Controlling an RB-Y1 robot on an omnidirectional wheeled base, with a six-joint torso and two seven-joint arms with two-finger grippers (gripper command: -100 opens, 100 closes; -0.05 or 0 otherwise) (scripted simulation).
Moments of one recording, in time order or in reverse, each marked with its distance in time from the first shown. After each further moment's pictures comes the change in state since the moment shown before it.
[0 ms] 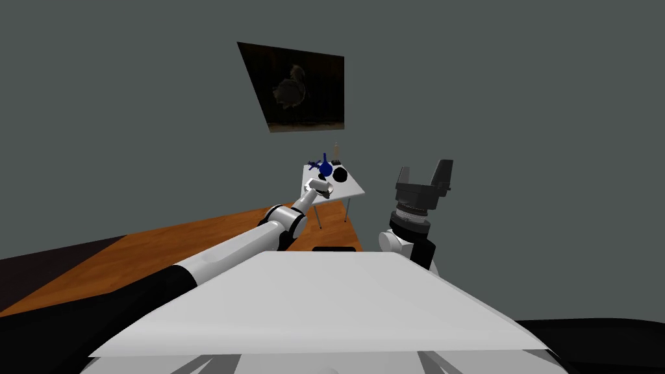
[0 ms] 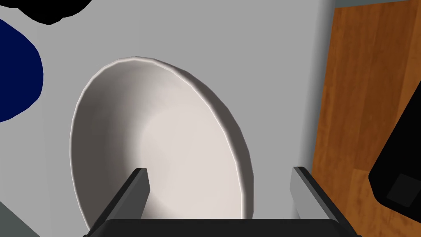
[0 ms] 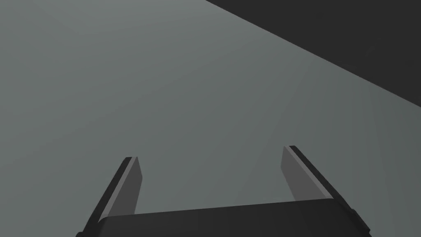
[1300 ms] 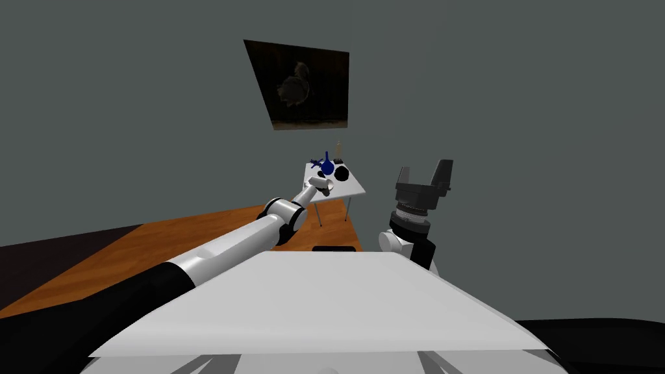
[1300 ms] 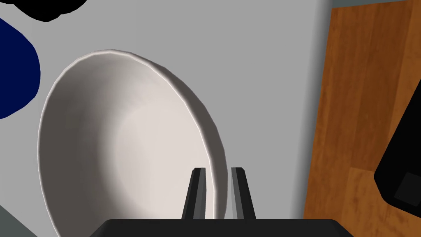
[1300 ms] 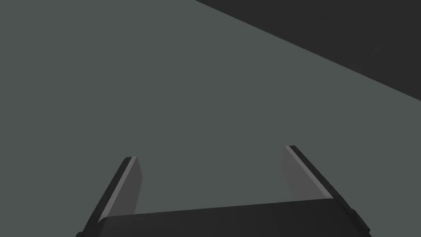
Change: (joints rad) left arm -0.109 0.021 0.020 0.164 0.068 -0.065 -0.072; right arm 0.000 0.000 0.000 0.000 0.000 0.000 0.000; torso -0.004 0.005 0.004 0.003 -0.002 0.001
